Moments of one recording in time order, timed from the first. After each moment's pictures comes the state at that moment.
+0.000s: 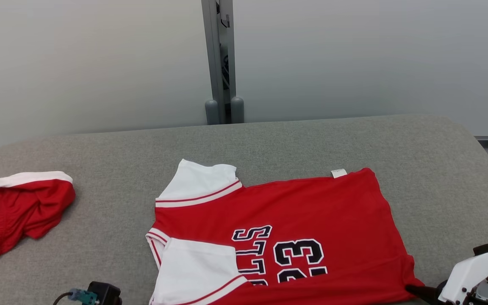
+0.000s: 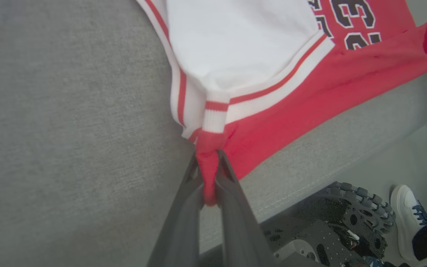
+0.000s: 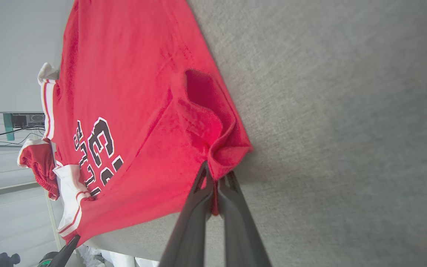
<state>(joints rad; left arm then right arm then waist) -0.02 0.44 -0.53 0.33 -0.84 -0.10 0.38 -0.37 -0.44 0.65 0.88 1.57 0.13 0.48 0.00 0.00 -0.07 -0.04</state>
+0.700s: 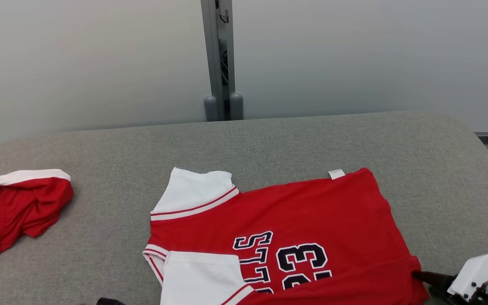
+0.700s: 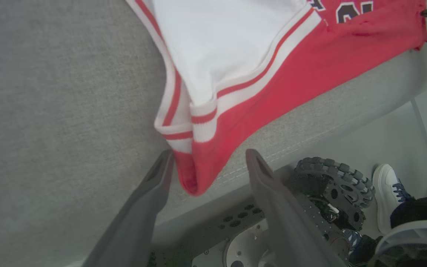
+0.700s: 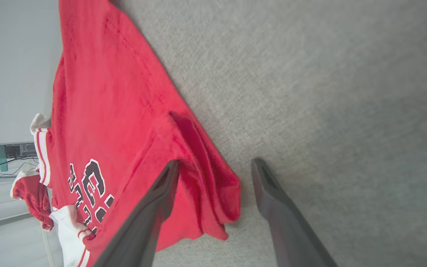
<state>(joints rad) 0.12 0.50 -0.55 0.09 -0.89 -0.02 0.50 -0.42 -0.41 0.64 1.03 1.58 0.14 0.45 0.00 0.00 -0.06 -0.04</state>
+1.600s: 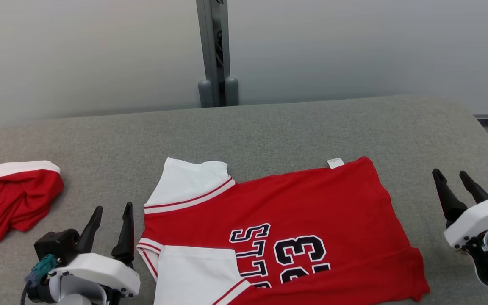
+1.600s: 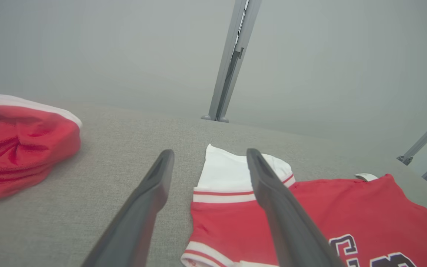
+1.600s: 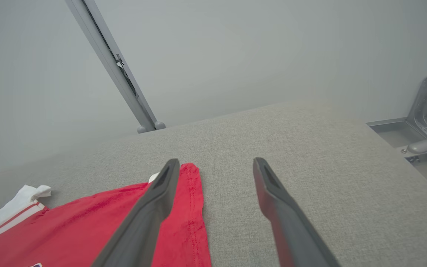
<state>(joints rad) -0.14 0.29 -0.34 0.34 -0.69 0.10 -0.23 -0.51 -0.46 0.61 0.81 1.00 0.13 -0.26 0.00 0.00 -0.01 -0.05</state>
